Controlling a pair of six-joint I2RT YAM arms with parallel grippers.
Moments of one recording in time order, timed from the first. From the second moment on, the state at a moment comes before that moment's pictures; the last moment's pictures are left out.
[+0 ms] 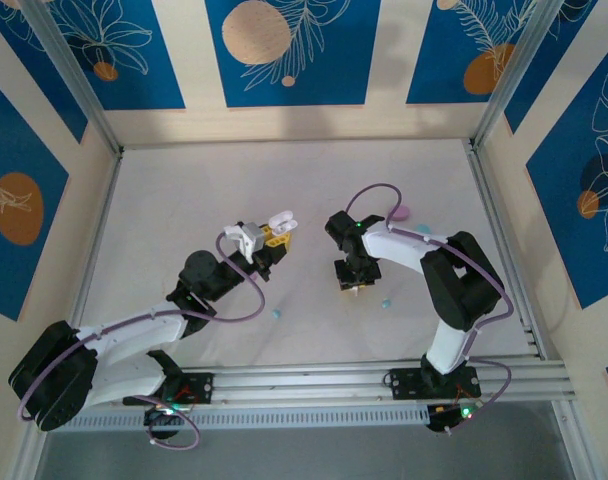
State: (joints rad) left arm -0.75 1.12 0.42 0.83 0.15 -0.05; right arm 0.60 1.75 1.08 -0.90 0.01 0.44
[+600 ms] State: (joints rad) left arm -0.75 1.12 0.42 0.83 0.15 -0.05; right arm 0.60 1.78 1.08 -0.89 0.01 0.43
